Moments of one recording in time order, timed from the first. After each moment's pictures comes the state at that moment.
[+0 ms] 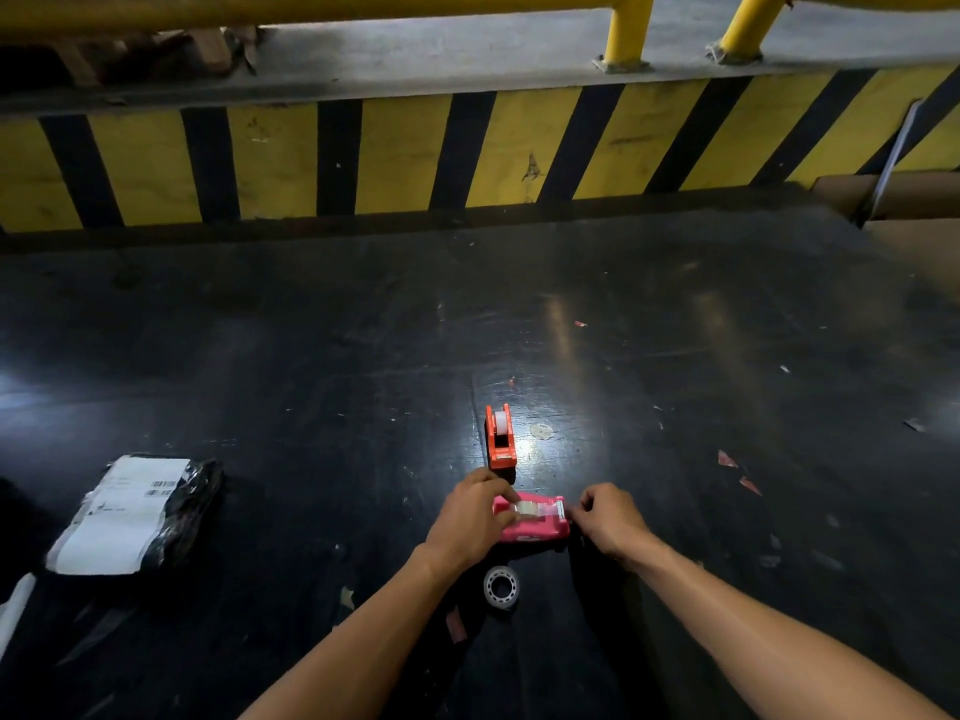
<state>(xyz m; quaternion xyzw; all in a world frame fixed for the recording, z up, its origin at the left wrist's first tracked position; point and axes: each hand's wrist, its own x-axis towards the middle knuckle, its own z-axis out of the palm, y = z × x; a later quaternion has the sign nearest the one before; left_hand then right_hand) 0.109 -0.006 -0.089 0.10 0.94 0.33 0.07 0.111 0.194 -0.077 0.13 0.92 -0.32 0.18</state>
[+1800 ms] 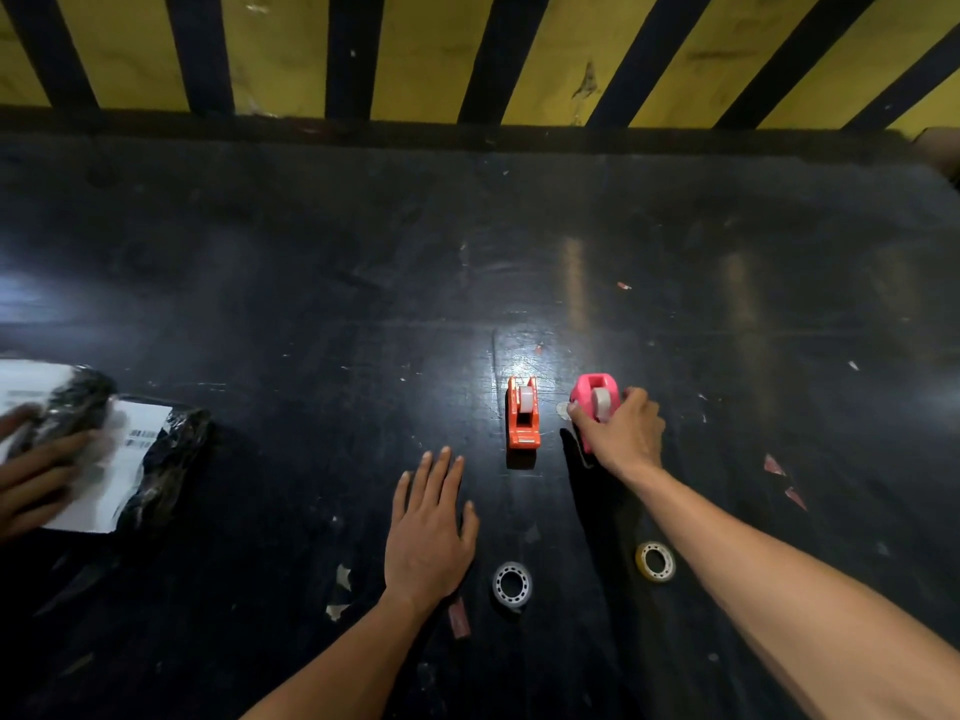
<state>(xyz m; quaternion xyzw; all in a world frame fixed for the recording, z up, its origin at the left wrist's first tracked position) 0.139 -0.051 -0.158 0.00 0.99 0.15 0.03 0.015 0.177 -0.088 0.21 0.94 -0.28 0.05</state>
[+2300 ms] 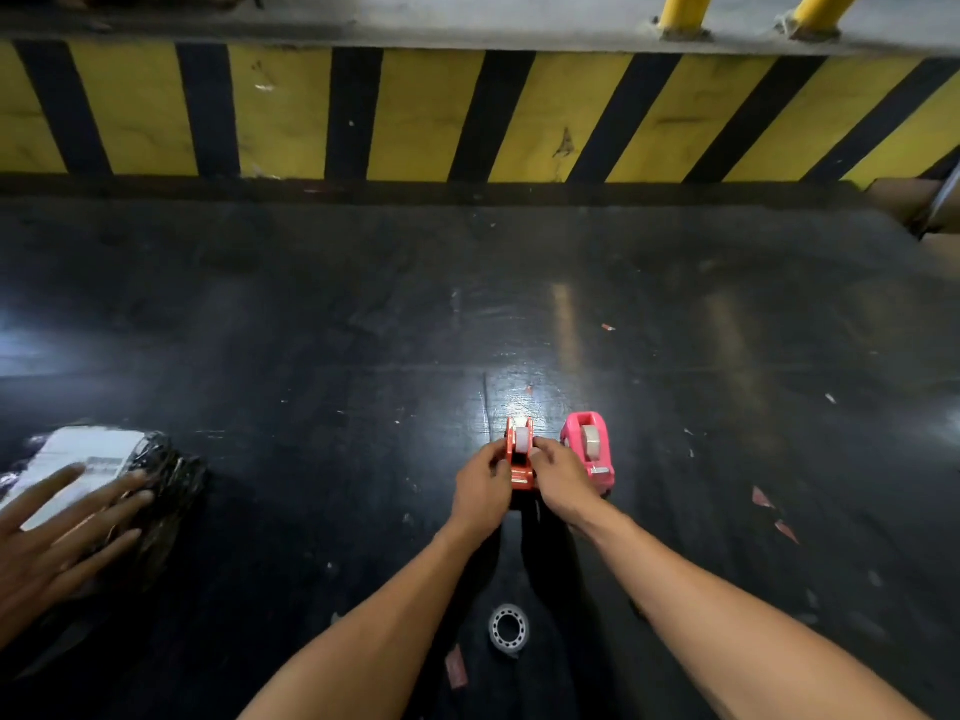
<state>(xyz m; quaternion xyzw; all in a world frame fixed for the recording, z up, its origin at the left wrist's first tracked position) 0.045 0.007 -0.098 -0.11 0.83 0.55 0.08 0.024 0.122 -0.089 0.13 0.81 -0.55 0.17</state>
